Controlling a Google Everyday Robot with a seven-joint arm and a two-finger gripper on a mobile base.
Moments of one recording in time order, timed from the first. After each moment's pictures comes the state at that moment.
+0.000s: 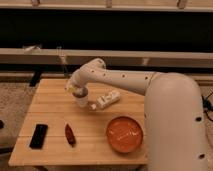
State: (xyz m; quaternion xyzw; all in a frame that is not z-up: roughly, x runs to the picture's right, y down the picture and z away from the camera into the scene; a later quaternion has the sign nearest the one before) arm -0.202 -0.024 0.833 -0.16 -0.29 0.16 0.93
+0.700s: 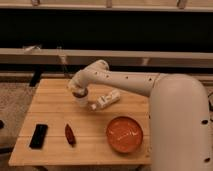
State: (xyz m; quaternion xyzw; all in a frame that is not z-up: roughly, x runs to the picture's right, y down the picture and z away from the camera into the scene) arm -0.188 -0.025 0.834 -0.16 -0.29 0.19 0.92
